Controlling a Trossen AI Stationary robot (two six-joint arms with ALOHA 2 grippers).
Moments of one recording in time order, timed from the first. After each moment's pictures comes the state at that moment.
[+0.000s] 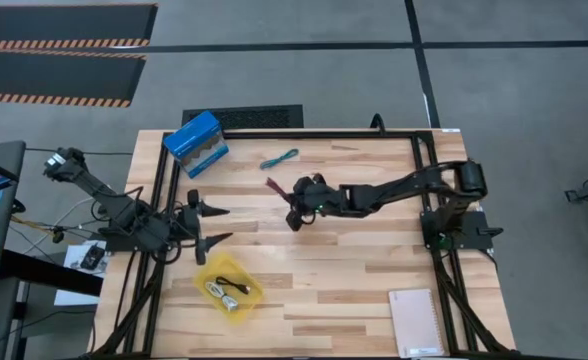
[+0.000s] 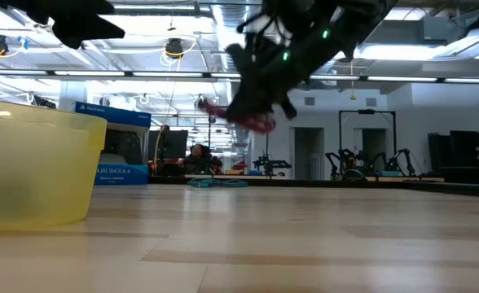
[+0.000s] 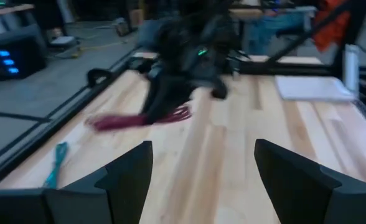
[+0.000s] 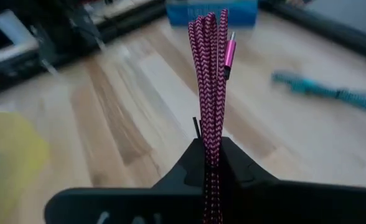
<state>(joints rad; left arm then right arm) -0.59 0.69 0.49 -0.15 -0.81 -0.25 -0.01 1.77 1.07 0.18 0.34 0.43</state>
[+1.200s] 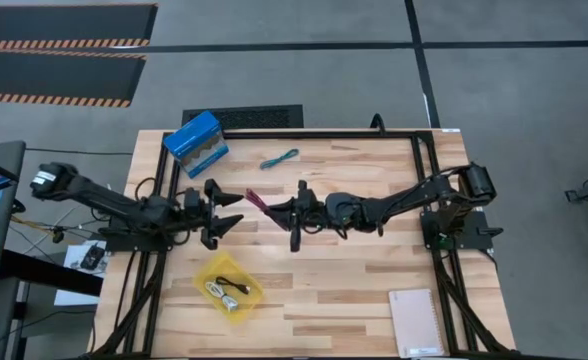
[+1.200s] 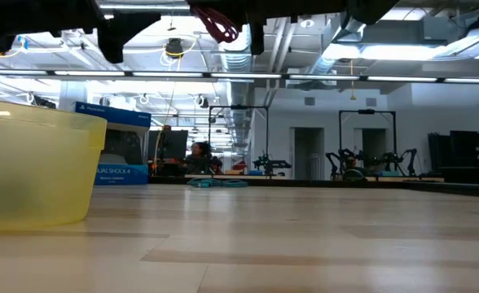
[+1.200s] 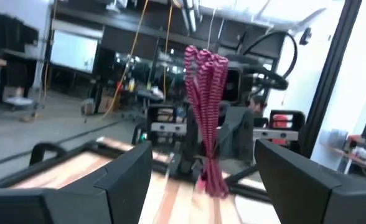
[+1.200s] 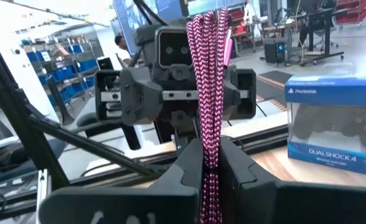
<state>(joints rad) -0.25 0.88 0.21 0.96 -0.40 -0.17 0.12 1.74 1.07 0.72 0.23 0.24</state>
